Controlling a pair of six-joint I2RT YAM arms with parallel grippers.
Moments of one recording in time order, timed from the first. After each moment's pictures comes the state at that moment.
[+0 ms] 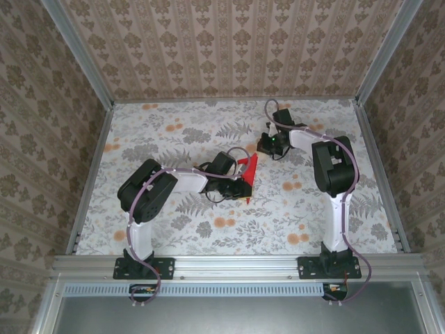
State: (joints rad) left arm -0.80 1.94 1.00 0.01 0.63 -0.76; right arm 0.20 2.16 1.50 -0.42 -0.40 0.47
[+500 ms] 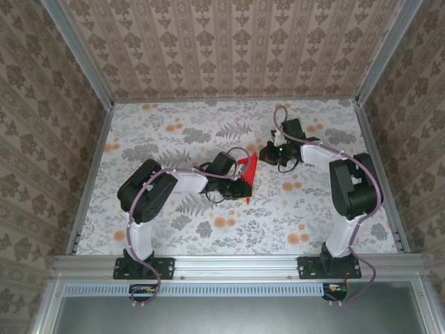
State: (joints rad) left arm -0.80 1.94 1.00 0.01 0.62 -0.76; right arm 0.23 1.82 1.12 -0.29 -0.55 0.56
